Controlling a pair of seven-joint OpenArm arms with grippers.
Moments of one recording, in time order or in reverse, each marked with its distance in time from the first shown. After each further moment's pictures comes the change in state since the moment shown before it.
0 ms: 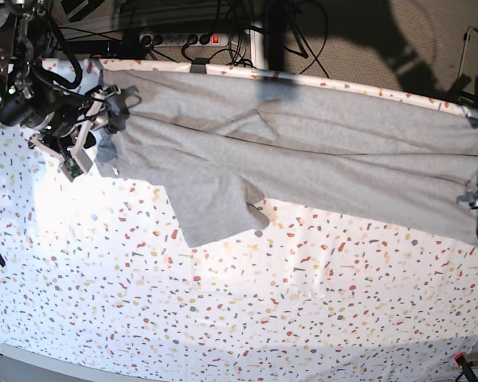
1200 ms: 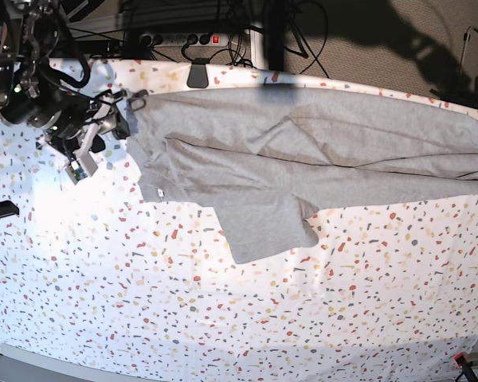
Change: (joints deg) left arm 7.8 -9.7 0.0 11.6 -38.2 1.3 51.2; right arm 0.2 -3.3 0.0 0.0 0.3 -0.9 3.0
